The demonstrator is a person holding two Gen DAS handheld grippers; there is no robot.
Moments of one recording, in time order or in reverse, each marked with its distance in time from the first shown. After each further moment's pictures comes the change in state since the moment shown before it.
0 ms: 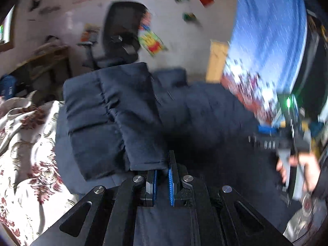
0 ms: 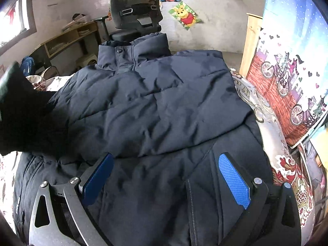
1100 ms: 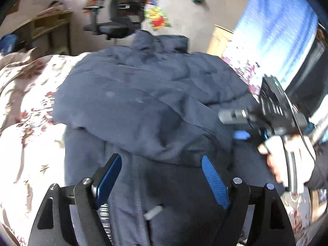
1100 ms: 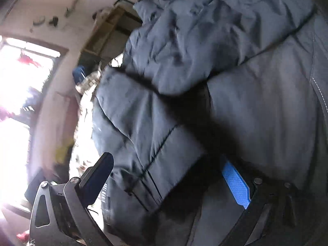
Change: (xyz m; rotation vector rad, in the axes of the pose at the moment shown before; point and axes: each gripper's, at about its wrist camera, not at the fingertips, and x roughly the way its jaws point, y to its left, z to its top) left arm -0.021 0.021 -0.072 -0.174 0.143 -0.067; right arm 0.055 0.075 -0.070 0.284 0.348 0.622
